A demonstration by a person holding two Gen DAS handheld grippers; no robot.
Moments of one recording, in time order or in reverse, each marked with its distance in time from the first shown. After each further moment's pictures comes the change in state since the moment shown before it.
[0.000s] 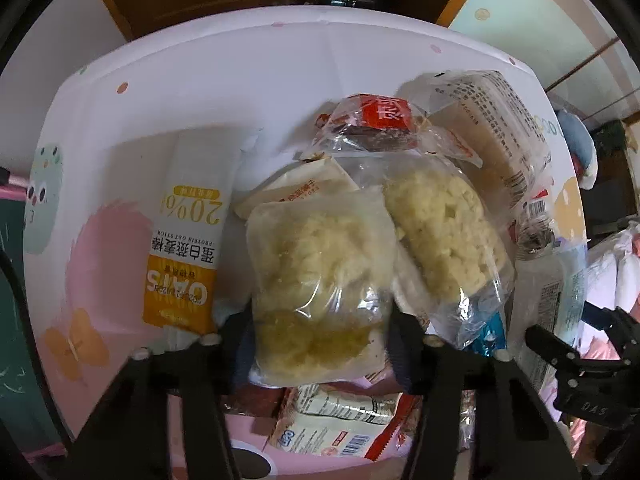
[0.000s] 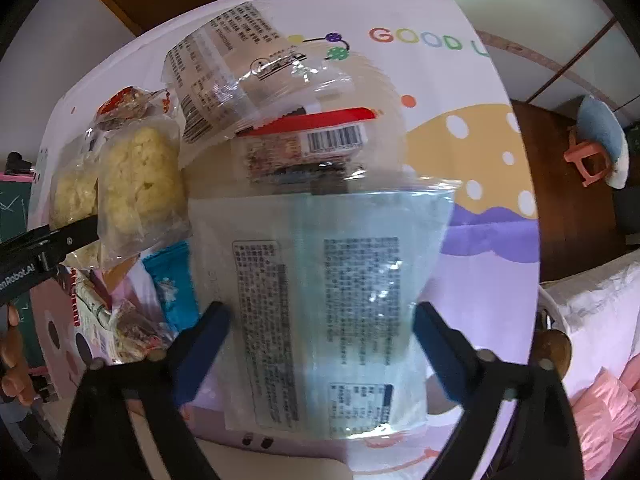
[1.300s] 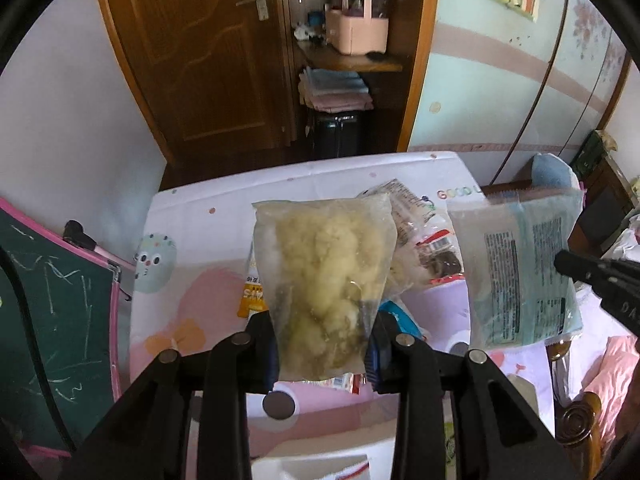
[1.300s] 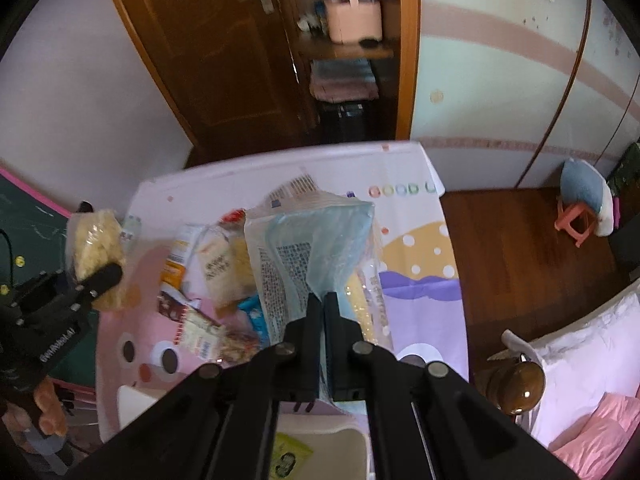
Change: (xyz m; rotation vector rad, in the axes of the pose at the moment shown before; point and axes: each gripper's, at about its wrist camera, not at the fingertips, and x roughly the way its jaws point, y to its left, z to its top) left arm -0.220 -0.045 -0.105 0.104 -0.435 0.101; right arm -0.200 -0.006 -0.072 -0.028 -0.447 0.098
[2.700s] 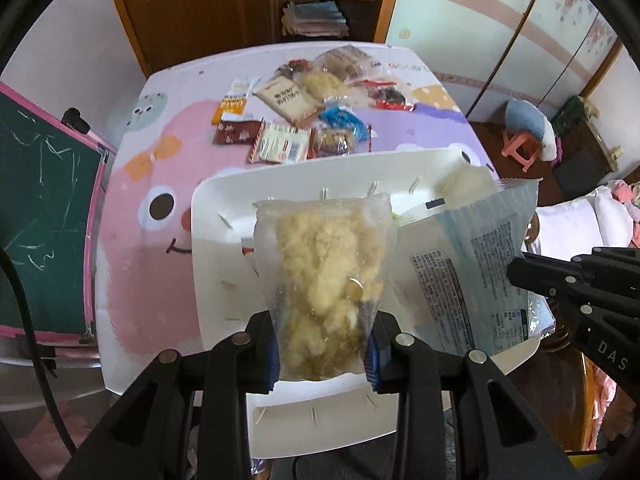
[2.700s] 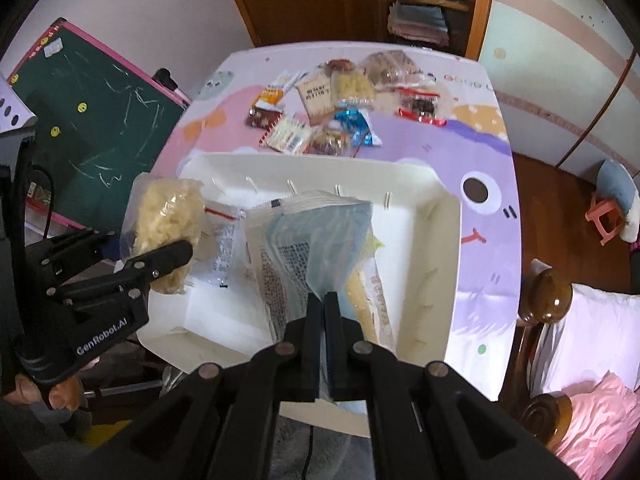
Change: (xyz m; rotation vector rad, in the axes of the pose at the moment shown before) left arm -0.064 -0.039 -0.223 -0.030 0.207 -0.084; right arm -0.044 0.056 -0.204 -0.205 0.247 0.103
